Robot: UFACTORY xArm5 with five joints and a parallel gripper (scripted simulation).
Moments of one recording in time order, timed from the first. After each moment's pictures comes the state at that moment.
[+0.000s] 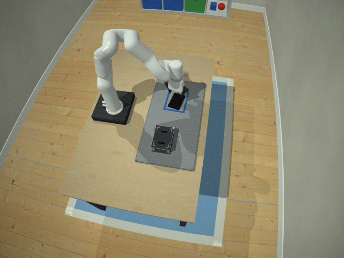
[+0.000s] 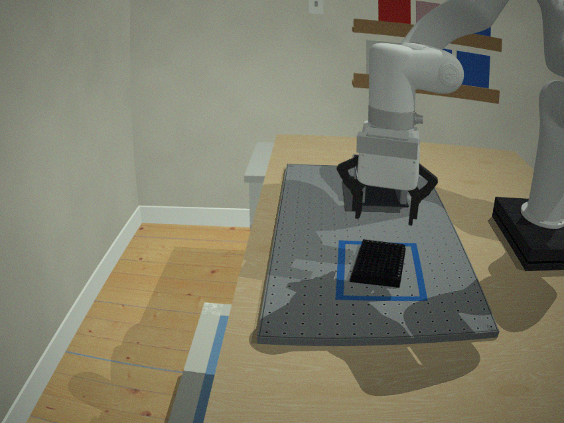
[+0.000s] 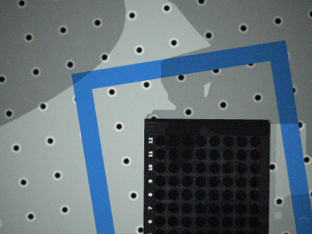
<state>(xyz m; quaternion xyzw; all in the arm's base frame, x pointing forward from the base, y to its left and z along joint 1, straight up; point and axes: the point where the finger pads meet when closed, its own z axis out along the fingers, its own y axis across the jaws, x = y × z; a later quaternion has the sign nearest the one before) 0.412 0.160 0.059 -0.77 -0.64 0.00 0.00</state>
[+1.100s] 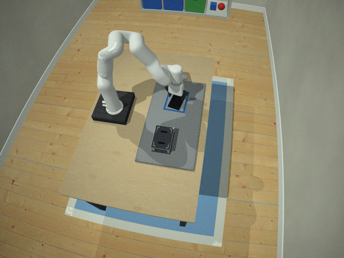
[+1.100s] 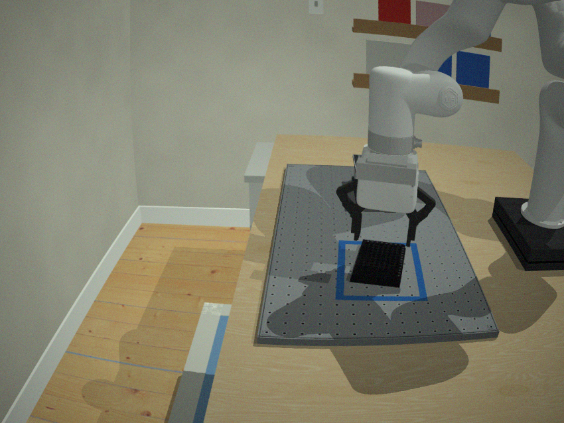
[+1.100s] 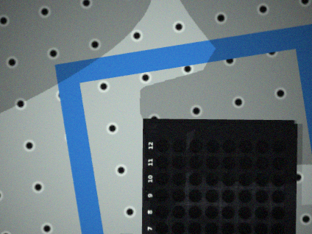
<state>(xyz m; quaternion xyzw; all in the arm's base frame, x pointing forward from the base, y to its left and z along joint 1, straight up) 0.410 0.160 0.019 -0.77 -0.64 0.00 0.00</state>
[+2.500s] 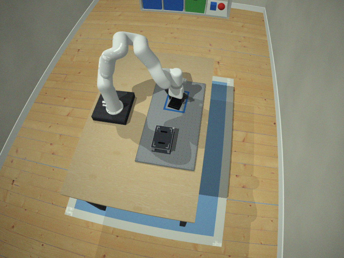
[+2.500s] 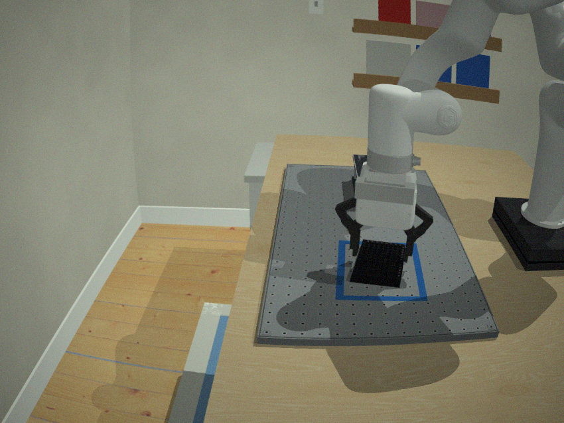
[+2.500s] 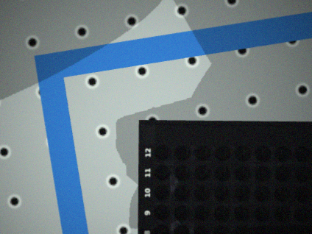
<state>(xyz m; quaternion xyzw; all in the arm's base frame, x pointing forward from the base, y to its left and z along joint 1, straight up) 0.411 0.160 -0.011 -0.77 -0.64 0.00 0.00</state>
